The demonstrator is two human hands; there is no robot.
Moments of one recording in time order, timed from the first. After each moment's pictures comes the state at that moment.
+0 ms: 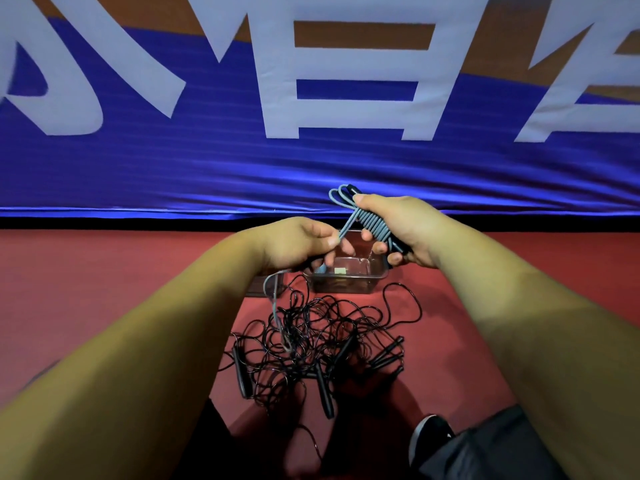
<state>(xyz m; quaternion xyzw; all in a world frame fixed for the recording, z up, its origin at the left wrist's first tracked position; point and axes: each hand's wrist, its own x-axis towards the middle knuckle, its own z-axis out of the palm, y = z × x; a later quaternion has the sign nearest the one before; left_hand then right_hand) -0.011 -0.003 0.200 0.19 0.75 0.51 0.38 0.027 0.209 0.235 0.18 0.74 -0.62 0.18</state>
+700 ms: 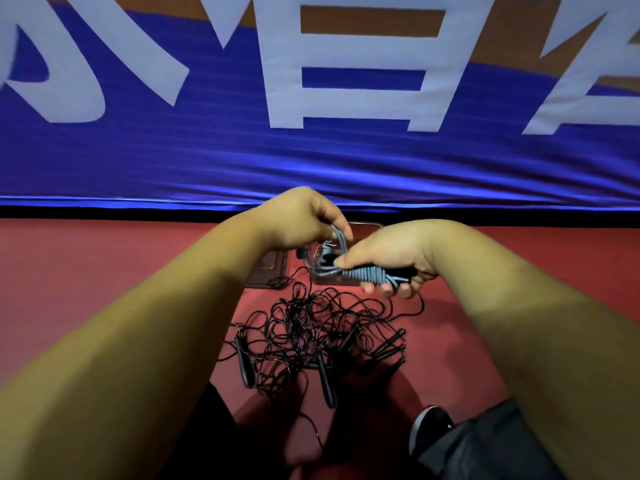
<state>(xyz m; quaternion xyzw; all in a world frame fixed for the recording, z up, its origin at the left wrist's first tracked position) -0.013 -0.006 0.227 0.27 0.87 0.35 0.21 0.043 0.189 0.227 0.13 0.79 -0.36 0.47</state>
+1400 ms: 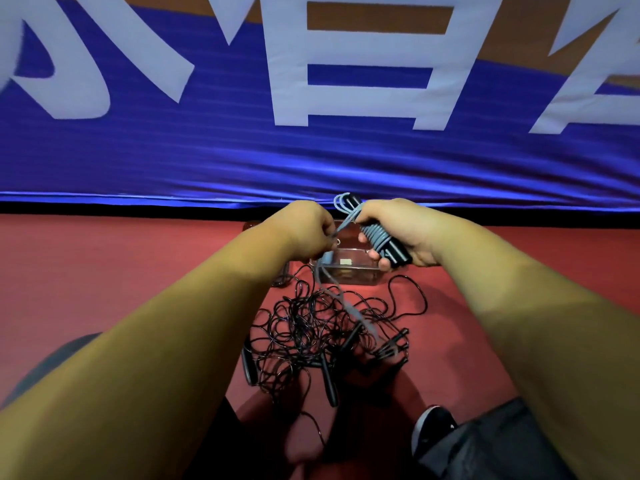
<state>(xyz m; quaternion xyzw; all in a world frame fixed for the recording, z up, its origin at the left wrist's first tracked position) -0.008 0.003 0.211 0.20 0.94 0.22 0.18 0.026 0.190 0.219 0.19 0.73 -0.60 0.25</state>
